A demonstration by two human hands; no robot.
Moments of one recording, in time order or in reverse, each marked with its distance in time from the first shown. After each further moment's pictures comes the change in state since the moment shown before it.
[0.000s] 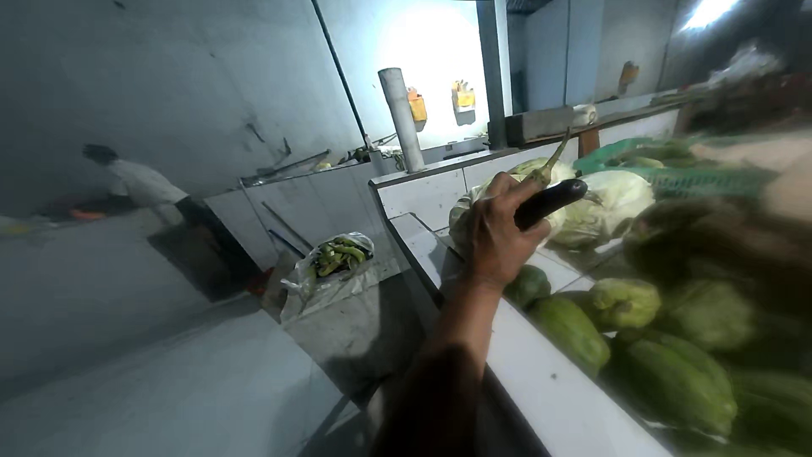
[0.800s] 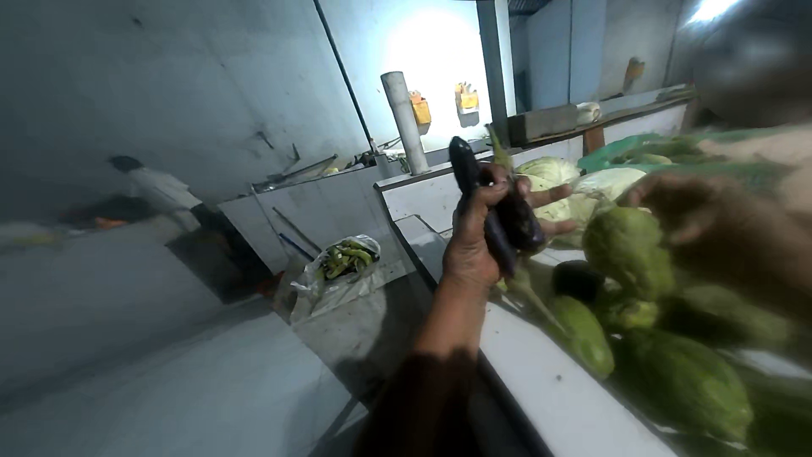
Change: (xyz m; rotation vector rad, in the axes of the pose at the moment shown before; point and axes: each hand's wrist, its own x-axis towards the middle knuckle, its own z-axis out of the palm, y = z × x) left_hand -0.003 -0.002 -0.014 -1.582 -0.067 -0.430; right_hand -0.015 -0.064 0.044 0.426 -0.132 -0.205
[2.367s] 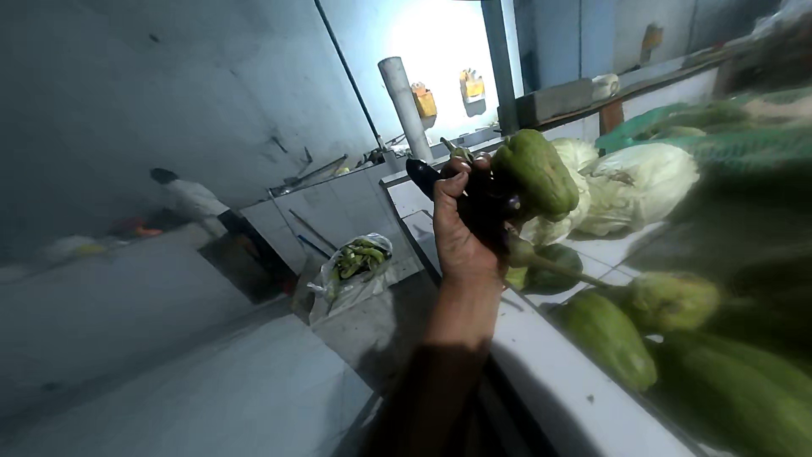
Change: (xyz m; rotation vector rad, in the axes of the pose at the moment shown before) left_hand 0.001 -0.001 -0.003 -0.056 0.309 0.279; right_hand -0.069 0.013 -0.059 -0.760 -0.144 0.408
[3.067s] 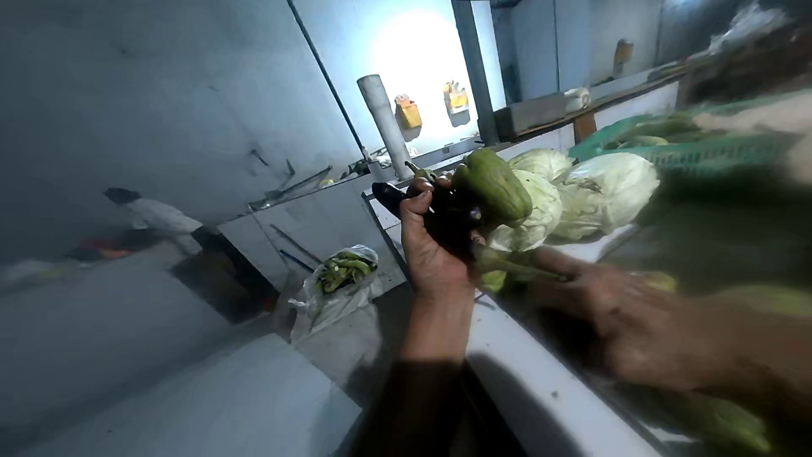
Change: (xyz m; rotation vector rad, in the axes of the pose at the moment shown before) left_hand 0.002 0.003 -0.005 0.052 0.012 0.031; right_hand 0.039 -0.119 0.089 -0.264 0.068 -0.632
